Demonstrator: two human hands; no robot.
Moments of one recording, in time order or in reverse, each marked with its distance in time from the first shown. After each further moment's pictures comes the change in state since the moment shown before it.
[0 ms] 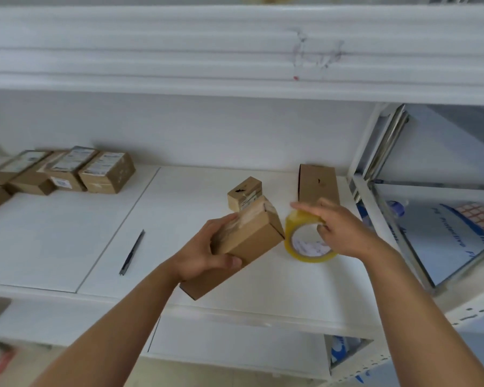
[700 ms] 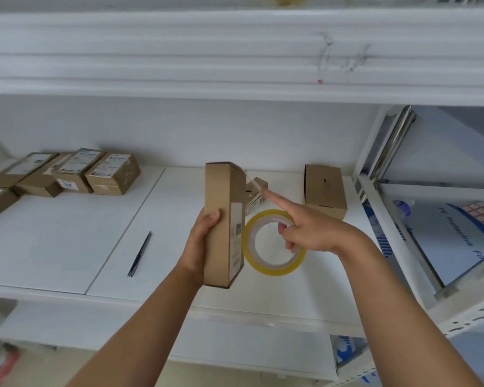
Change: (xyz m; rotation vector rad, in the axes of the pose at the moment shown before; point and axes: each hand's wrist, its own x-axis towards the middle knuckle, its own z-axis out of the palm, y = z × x) left_hand 0.001 0.016 0.006 -0.925 0.189 -0.049; right_hand 0.023 -0.083 0.006 0.350 -0.269 0.044
